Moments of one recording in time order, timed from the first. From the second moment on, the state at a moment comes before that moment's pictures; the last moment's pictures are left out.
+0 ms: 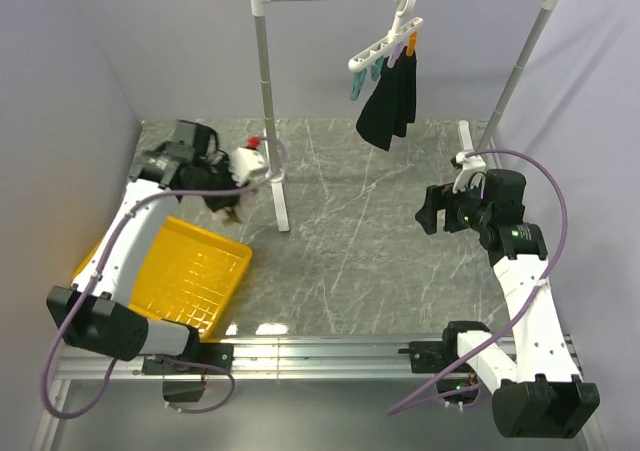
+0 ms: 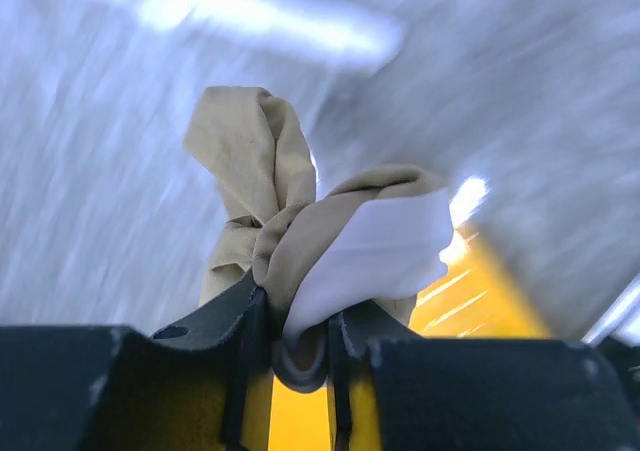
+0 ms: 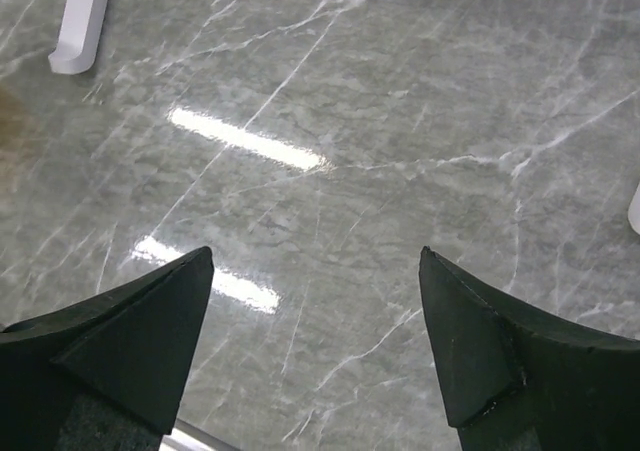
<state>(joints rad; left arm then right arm) -0.22 1.36 1.44 -1.07 0.33 0.79 -0.04 0.91 0.95 -0.69 -0.41 -0.10</state>
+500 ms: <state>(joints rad) -0.67 1.74 1.49 -0.89 0.61 0.48 -0.04 0.98 1.00 -0.81 -0.44 -0.18</state>
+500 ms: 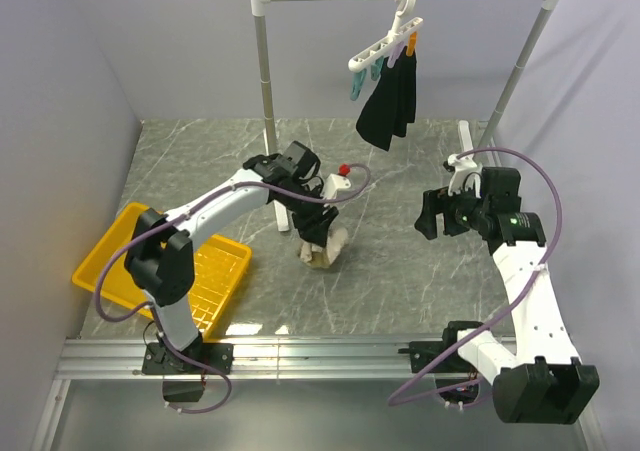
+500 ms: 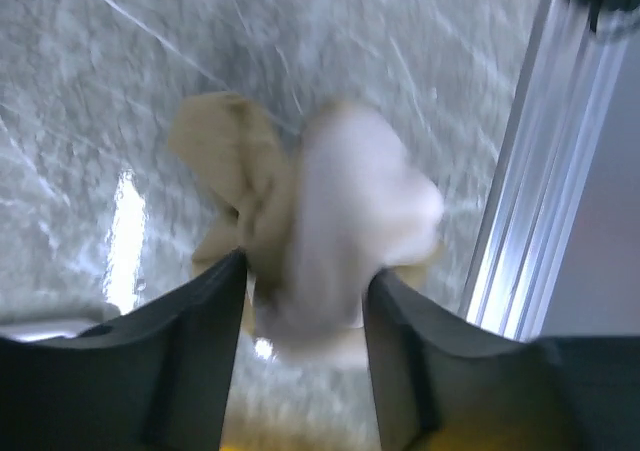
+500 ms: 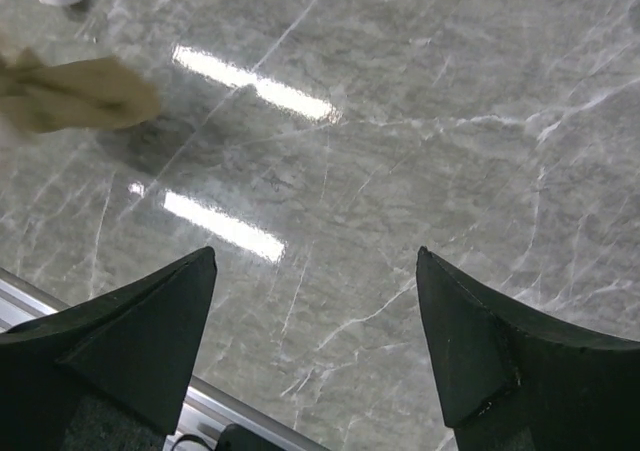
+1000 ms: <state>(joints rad) -0.69 1.62 1.30 -0.77 0.48 0.44 -0.03 1.08 1.00 -0.83 -0.49 -0.22</state>
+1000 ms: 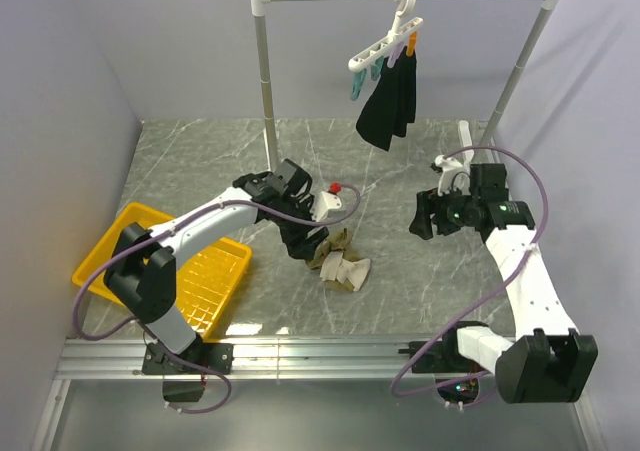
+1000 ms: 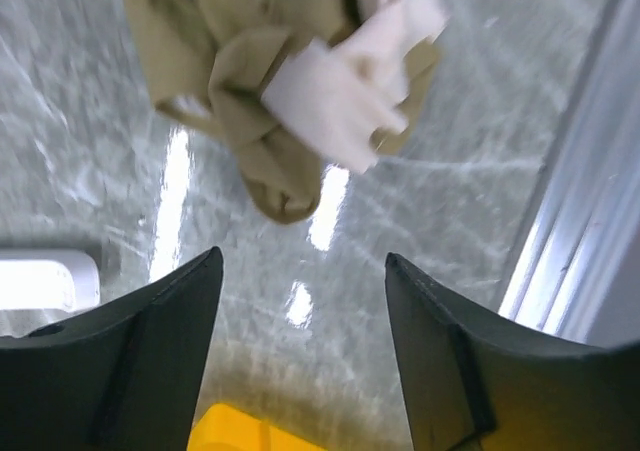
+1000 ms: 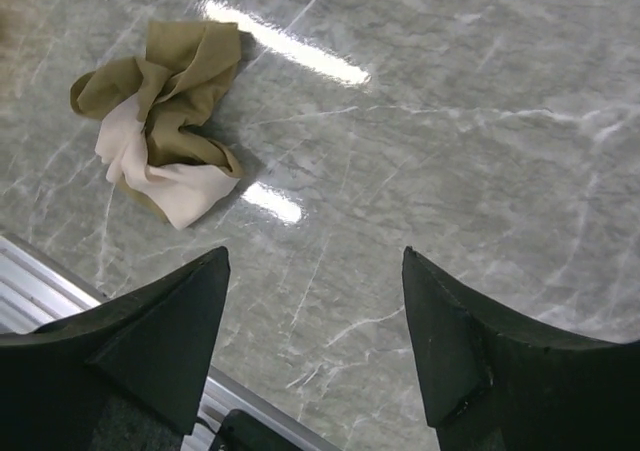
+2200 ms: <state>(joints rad) -0.83 1.52 1.60 -0.85 0.46 0.40 0.02 1.26 0.99 -0.79 -0.58 -0.16</state>
